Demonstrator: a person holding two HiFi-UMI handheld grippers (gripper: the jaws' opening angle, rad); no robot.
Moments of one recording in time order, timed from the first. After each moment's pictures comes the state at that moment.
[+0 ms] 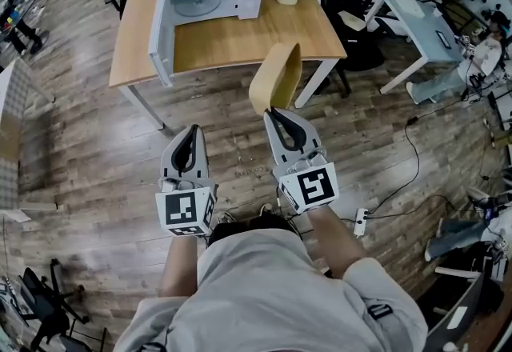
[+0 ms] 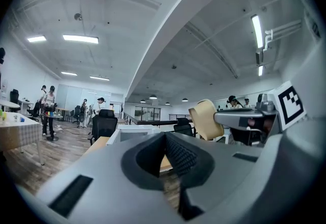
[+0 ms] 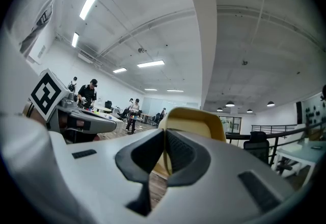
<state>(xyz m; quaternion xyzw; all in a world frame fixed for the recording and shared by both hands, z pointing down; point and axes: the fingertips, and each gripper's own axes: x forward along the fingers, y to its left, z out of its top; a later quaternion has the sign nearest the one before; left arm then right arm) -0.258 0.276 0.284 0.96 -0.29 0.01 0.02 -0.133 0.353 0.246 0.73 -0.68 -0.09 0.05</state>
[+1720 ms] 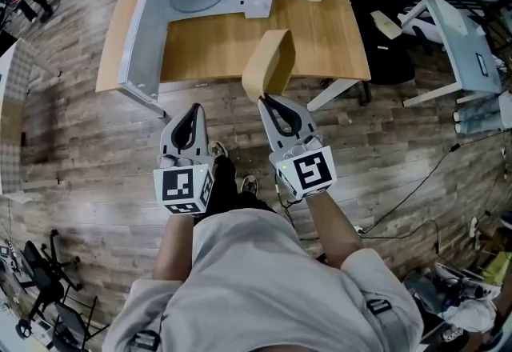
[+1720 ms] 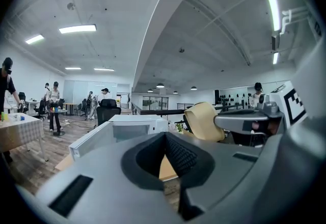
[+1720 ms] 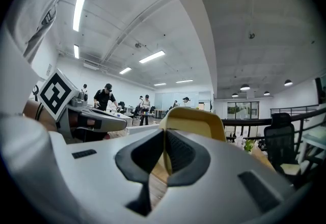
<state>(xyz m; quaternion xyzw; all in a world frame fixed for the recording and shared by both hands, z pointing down) -0.063 0.139 0.332 0.94 -0.34 0.07 0.04 0.052 0.201 0.309 0.66 -0.75 -0.03 0.04</state>
